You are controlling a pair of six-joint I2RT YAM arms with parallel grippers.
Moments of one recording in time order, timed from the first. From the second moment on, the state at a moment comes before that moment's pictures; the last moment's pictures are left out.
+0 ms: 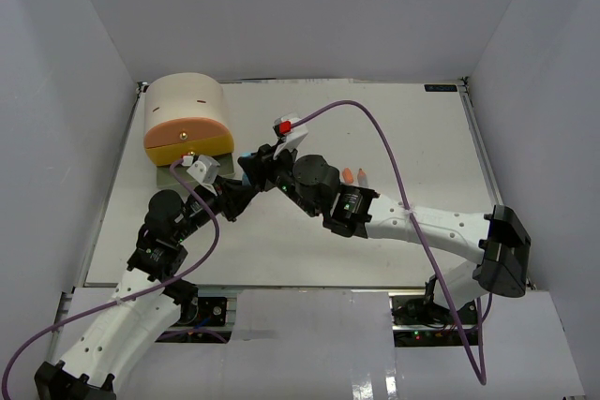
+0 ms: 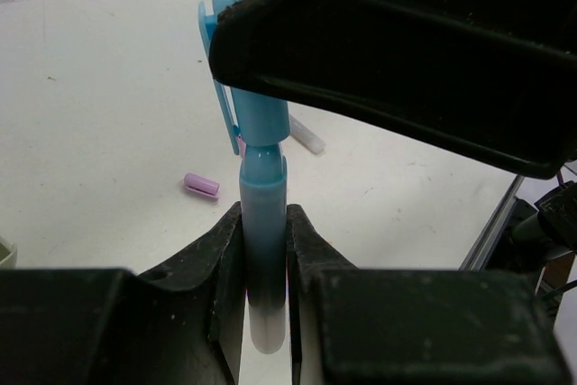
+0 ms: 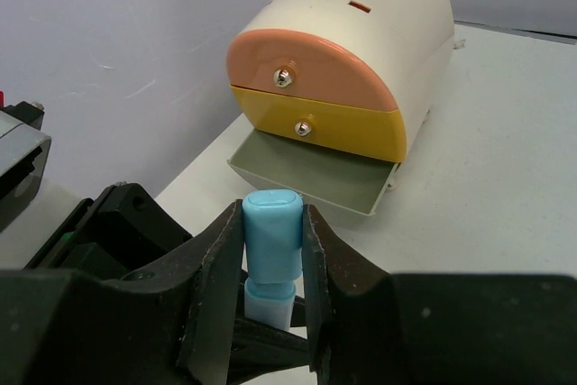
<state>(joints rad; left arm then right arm) -0.42 0.55 0.47 0.08 0.40 -0.28 1.22 1.49 1.22 0.26 0.41 0.35</state>
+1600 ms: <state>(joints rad) -0.43 0.78 0.47 0.29 0.40 -0.29 1.22 1.52 1.25 0.11 0.56 0.44</state>
